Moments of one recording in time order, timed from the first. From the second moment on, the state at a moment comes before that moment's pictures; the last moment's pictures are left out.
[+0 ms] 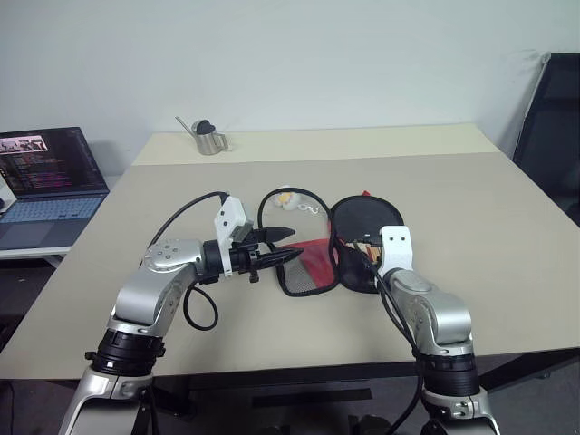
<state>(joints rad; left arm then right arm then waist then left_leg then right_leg) -0.53 0.60 -0.03 -0.07 -0.45 0.41 -1.02 -0.49 0.03 -0.04 -0.20 0.08 1.08 -0.09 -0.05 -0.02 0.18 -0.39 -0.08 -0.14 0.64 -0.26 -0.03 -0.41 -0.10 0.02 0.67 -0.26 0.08</state>
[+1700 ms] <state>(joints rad) -0.74 0.37 -0.04 0.72 -0.13 0.12 -0.80 -0.35 -0.93 -0.26 -0.29 0.60 0.83 0.91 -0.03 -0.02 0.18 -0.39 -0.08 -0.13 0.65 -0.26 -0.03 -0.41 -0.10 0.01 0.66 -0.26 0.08</state>
